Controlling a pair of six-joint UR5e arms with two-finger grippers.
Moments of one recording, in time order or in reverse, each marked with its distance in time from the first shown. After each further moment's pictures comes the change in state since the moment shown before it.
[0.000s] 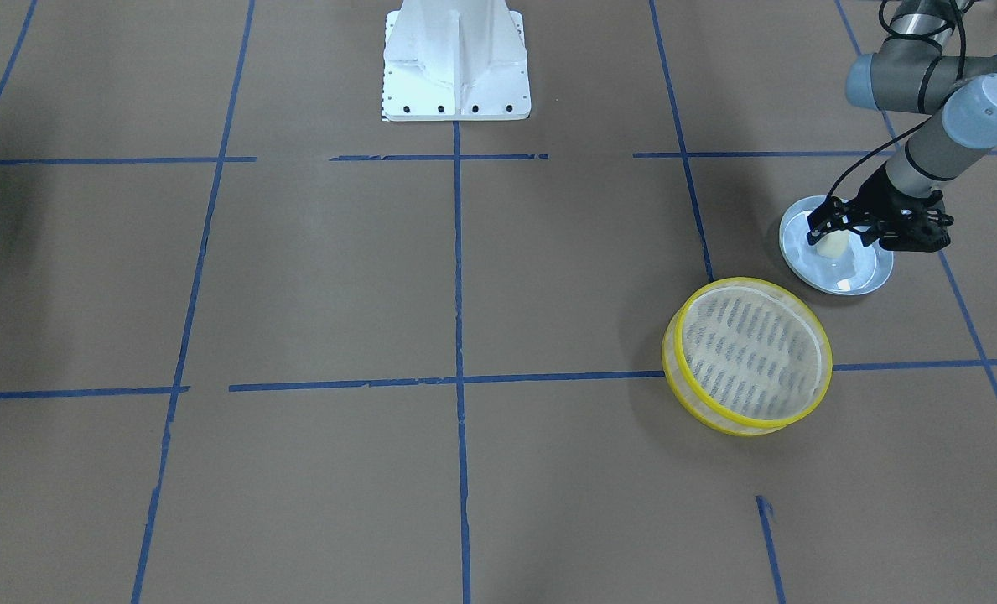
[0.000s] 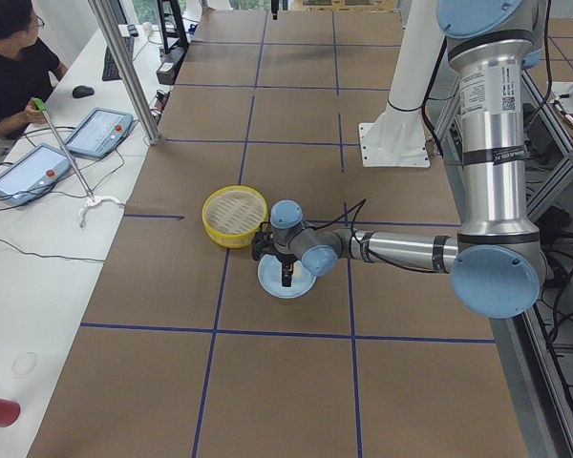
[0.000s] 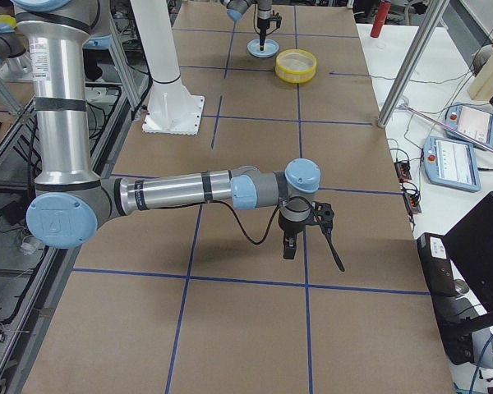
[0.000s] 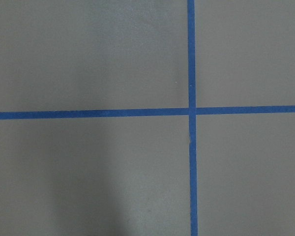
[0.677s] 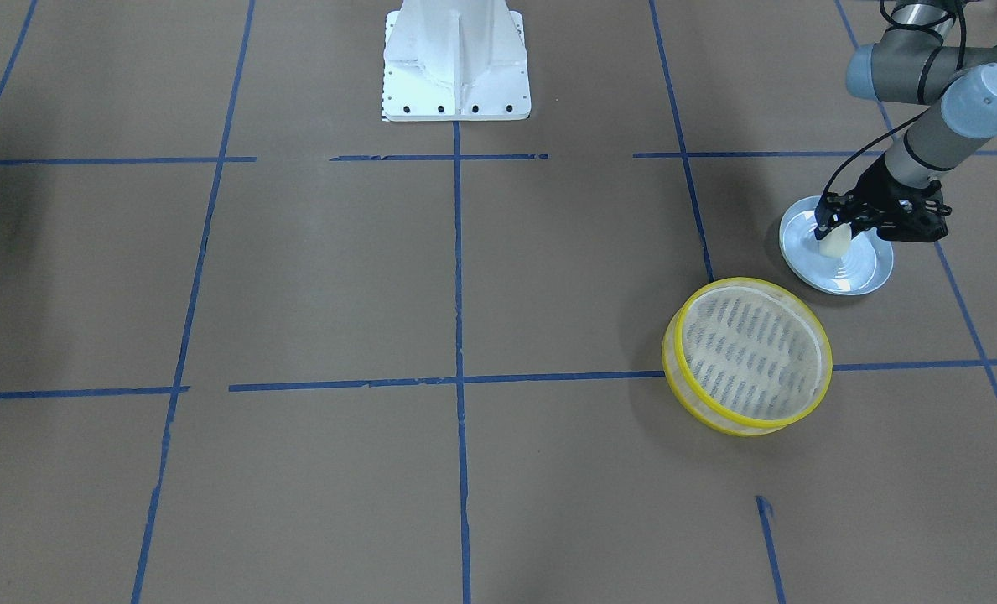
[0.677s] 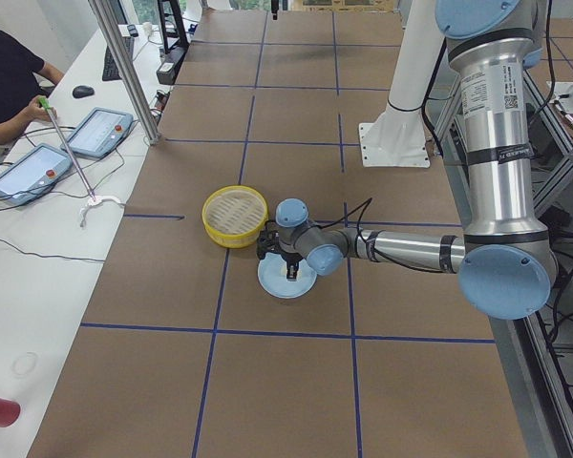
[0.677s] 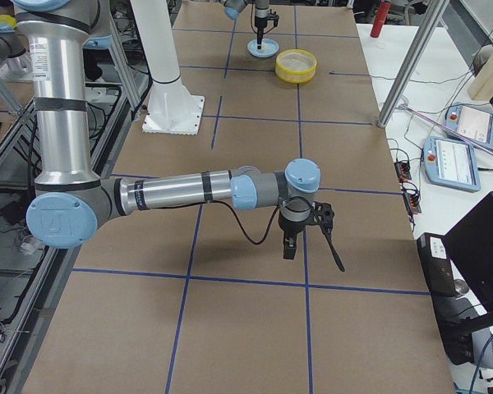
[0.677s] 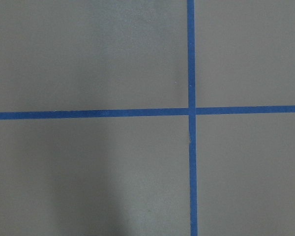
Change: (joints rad) left arm 0.011 0.038 -0.045 0.001 0.000 -0.001; right arm 0.000 0.000 0.000 0.000 0.000 0.000
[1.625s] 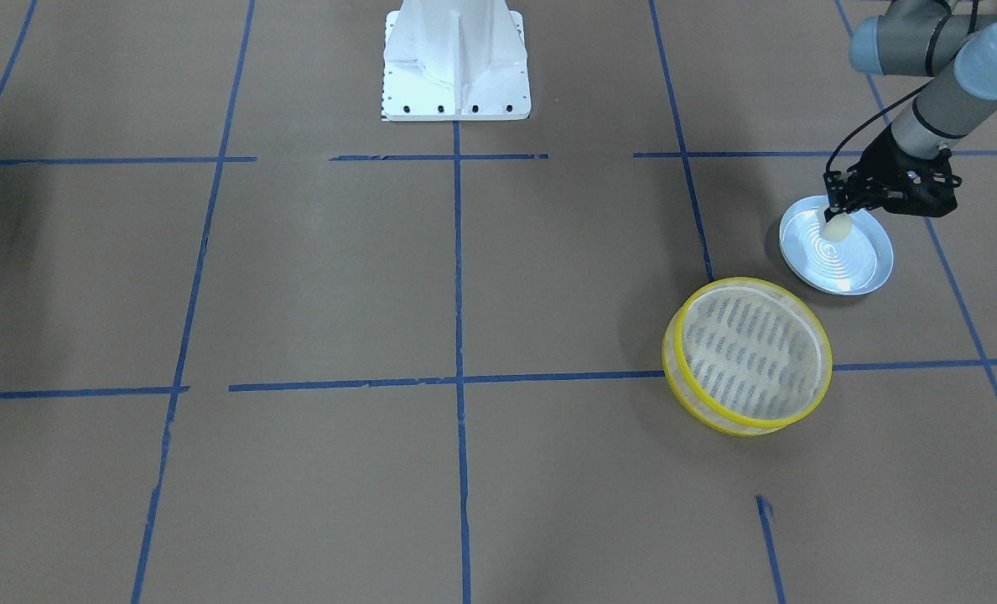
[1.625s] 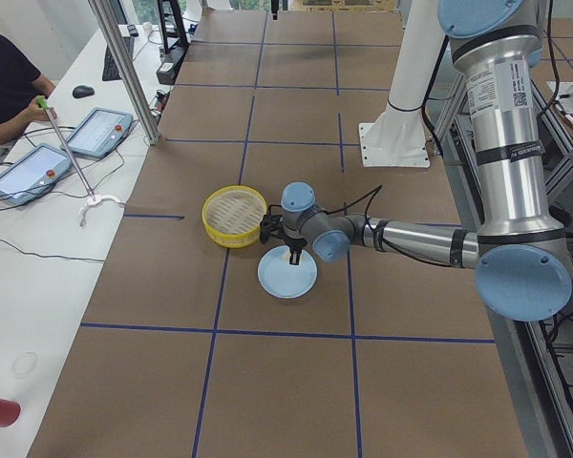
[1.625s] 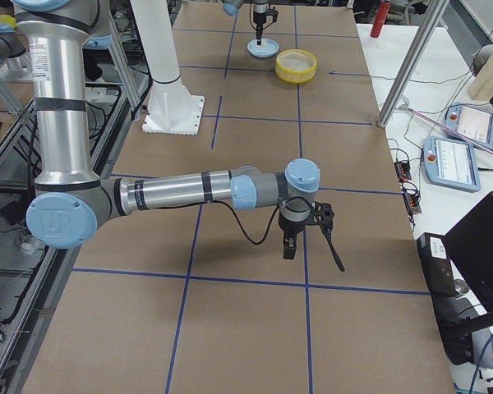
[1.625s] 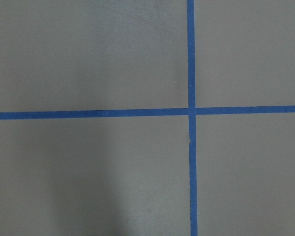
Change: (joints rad) left arm -0.035 0.042 -0.160 0.082 -0.012 0.015; right arm 0.000 0.000 0.000 0.000 0.000 0.000
